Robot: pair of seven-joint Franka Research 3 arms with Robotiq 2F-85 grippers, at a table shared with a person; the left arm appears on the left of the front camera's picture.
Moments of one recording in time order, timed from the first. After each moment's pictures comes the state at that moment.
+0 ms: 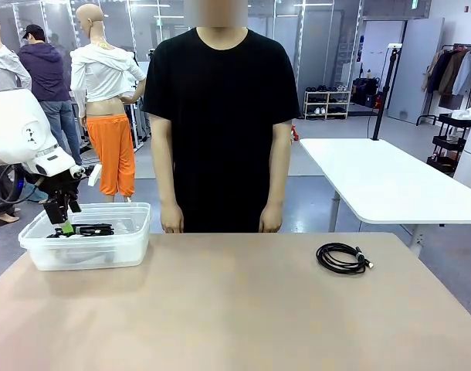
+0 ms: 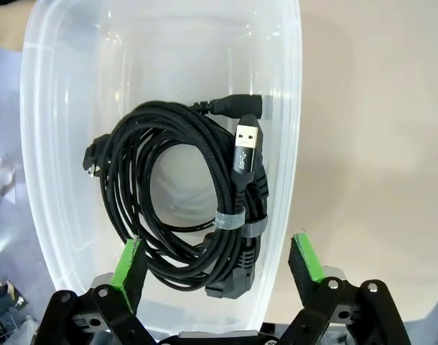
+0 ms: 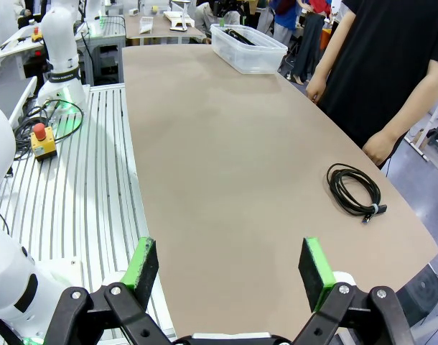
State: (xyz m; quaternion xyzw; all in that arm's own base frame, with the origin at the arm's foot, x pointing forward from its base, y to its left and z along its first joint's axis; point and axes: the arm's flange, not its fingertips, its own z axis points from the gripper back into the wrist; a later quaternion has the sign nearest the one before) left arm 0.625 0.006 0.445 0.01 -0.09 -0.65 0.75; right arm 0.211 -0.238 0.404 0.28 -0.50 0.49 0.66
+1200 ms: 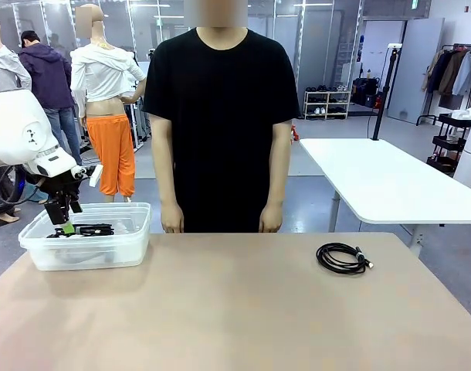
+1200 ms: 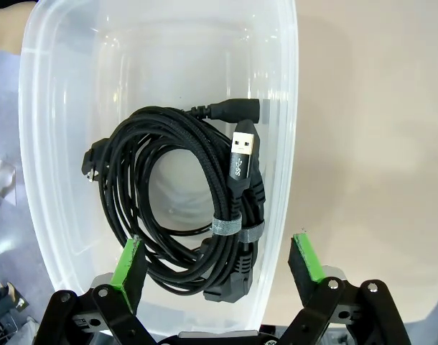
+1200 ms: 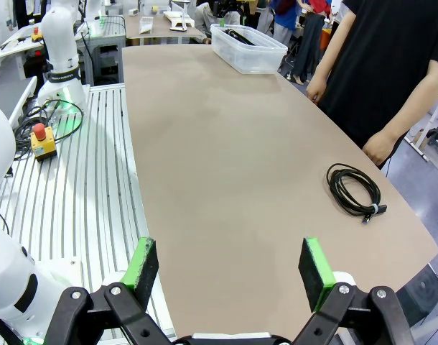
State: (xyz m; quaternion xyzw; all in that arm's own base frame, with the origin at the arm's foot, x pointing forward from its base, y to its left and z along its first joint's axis) left arm 0.624 0.001 0.445 0.01 -0.09 -0.66 0.75; right arm 0.211 -0.238 0.404 0.28 -0.50 0.49 0.66
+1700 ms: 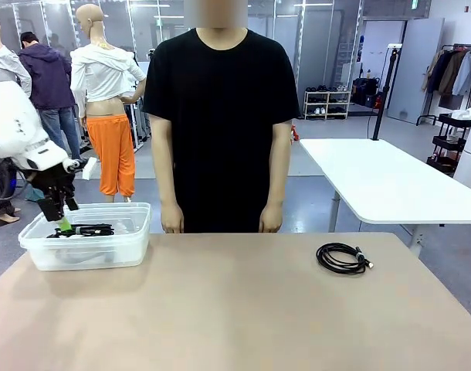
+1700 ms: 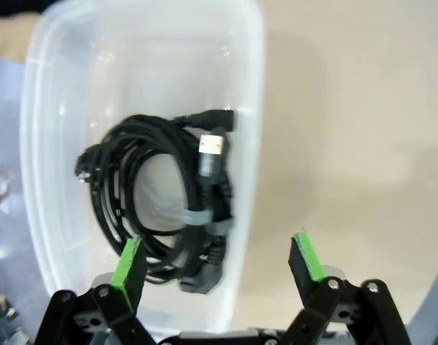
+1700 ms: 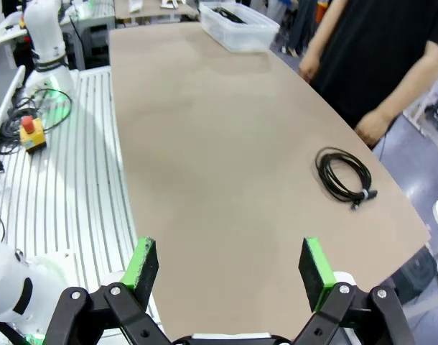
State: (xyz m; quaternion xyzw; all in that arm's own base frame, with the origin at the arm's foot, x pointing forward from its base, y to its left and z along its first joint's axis) left arm 0.598 0.008 0.468 -0.02 -0.11 -0.65 0.75; right arm 0.237 -0.223 0.442 0.25 -0.46 0.49 0.70
